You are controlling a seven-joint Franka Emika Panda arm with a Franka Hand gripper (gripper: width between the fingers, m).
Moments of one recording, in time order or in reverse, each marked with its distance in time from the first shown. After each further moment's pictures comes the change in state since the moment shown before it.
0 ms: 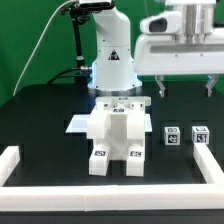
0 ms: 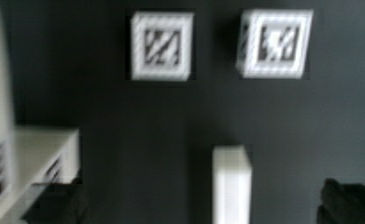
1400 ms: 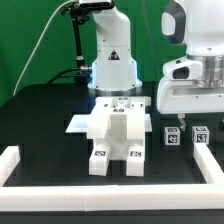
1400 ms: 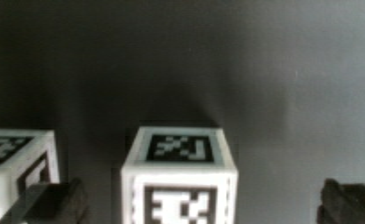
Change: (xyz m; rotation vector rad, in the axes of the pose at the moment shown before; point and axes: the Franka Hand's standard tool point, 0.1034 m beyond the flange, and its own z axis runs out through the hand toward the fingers) arm -0.029 -0.042 0.080 0.003 -0.009 -0.031
